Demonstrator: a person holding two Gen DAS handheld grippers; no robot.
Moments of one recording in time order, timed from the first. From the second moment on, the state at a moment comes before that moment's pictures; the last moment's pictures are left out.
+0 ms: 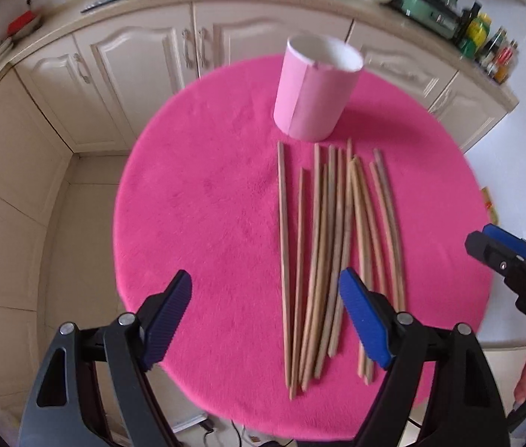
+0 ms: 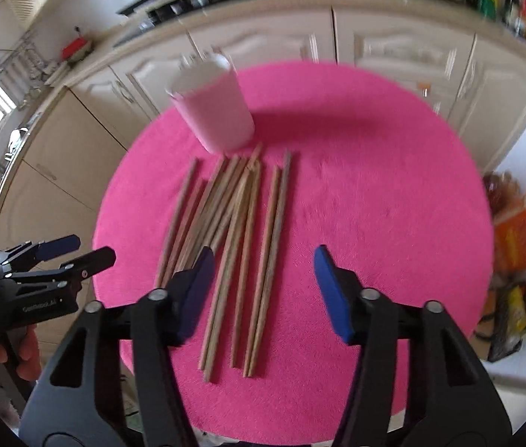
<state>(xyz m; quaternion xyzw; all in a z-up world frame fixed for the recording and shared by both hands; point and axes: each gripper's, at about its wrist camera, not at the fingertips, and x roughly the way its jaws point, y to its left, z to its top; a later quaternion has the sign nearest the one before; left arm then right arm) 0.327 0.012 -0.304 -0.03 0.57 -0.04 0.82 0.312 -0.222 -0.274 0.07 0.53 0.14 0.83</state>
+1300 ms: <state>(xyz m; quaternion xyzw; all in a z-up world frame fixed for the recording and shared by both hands) 0.412 0.014 -0.346 -0.09 0.62 -0.02 0.78 0.413 -0.181 -0.350 0.02 0.66 0.09 0.75</state>
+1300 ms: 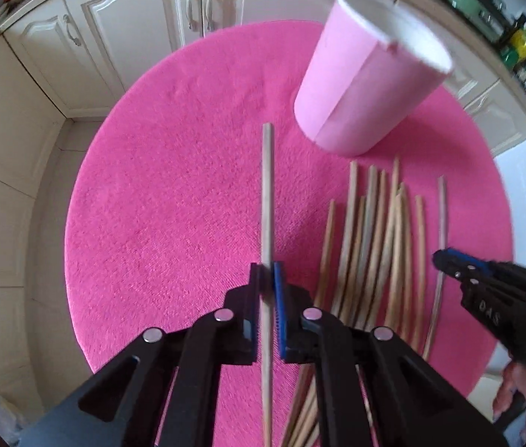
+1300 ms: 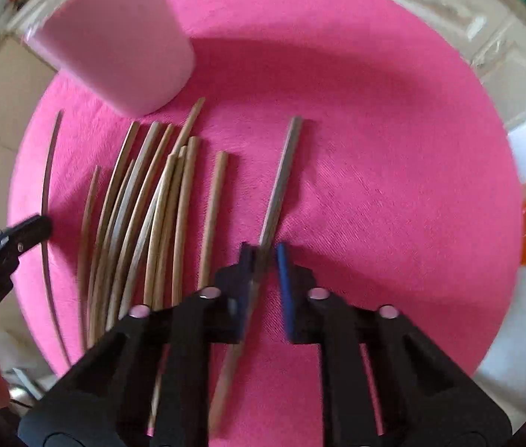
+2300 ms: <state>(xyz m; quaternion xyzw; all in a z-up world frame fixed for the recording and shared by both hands) 0.455 0.009 -0.149 -0.15 0.19 -0.06 0.97 0.456 -0.206 -0.150 0.20 0.22 0.22 0.93</state>
